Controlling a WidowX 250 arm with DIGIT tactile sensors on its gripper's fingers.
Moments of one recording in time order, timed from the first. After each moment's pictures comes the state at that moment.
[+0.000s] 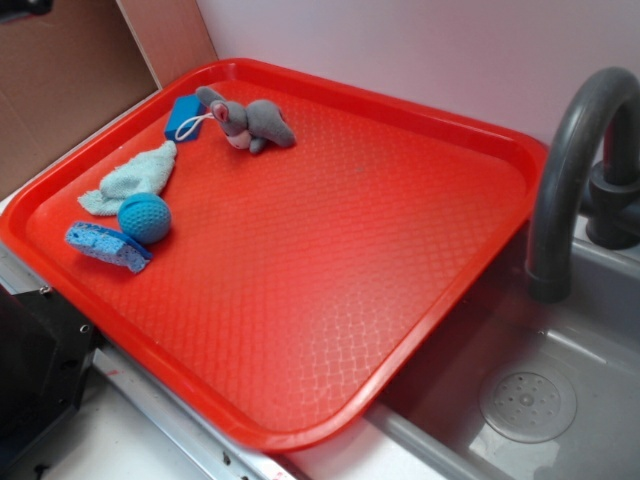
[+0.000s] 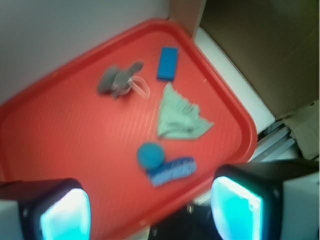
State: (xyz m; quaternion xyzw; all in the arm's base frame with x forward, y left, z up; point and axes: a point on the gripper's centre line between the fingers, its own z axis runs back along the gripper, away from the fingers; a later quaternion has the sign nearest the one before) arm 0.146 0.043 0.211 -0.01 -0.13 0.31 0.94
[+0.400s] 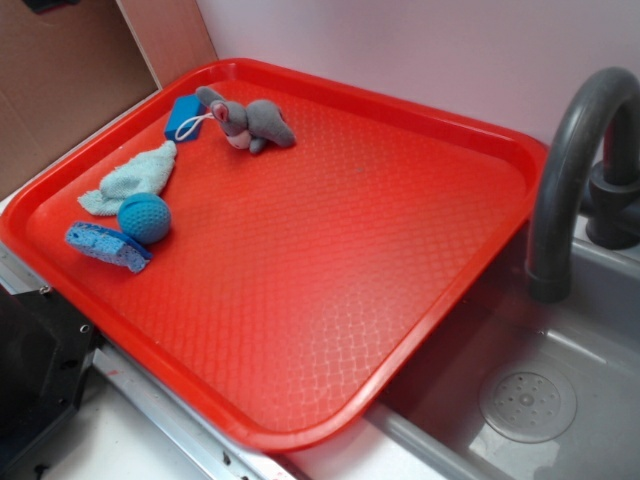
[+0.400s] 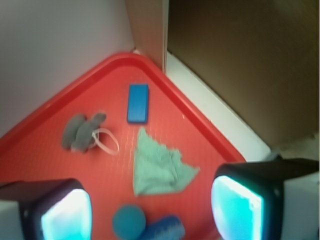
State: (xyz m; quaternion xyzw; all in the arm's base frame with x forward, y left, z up) arm 0.185 0.105 0.178 0.00 -0.14 0.35 0.93
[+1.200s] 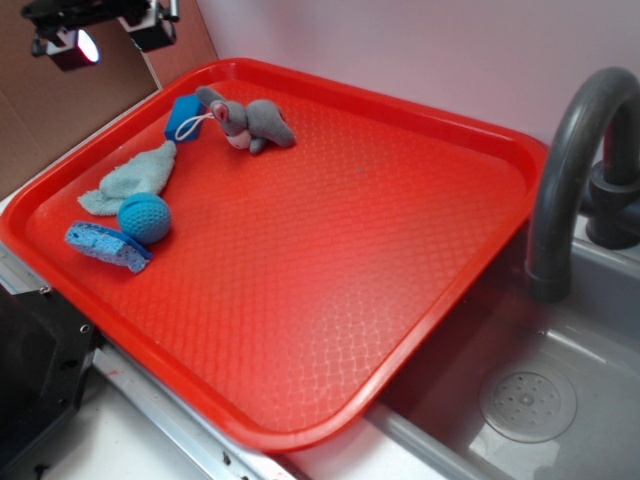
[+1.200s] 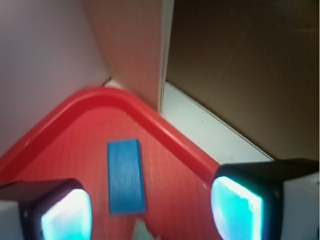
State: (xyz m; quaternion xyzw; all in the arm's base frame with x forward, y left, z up) arm 0.253 0.147 0.097 0.06 -0.18 0.42 0.89
